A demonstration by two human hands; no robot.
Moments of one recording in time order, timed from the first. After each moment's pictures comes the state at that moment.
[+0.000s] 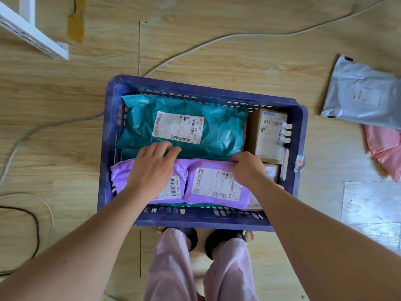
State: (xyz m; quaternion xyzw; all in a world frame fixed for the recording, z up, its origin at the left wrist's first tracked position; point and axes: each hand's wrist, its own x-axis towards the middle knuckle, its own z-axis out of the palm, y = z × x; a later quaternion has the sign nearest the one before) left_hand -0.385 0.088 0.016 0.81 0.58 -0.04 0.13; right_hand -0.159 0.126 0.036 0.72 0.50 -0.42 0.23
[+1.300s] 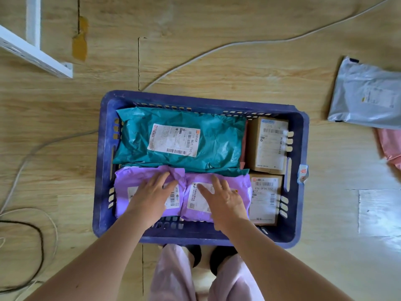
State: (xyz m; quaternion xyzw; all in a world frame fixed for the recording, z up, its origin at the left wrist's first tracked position) left_hand -0.373 0.065 0.006 0.78 0.53 -0.25 0.24; right_hand -0.180 0.071 0.024 0.48 0.75 -0.32 0.33
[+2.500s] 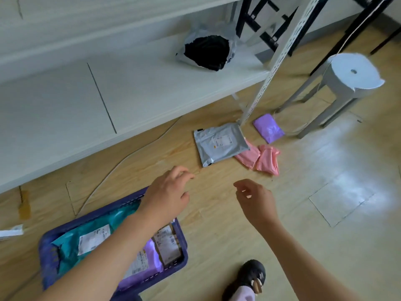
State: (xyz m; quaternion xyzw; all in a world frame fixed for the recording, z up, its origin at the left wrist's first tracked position) left_hand -0.007 0.156 0.392 0.88 0.40 -0.04 0.26; right_hand 0.176 0.046 0.367 0.86 0.36 -0.29 -0.21
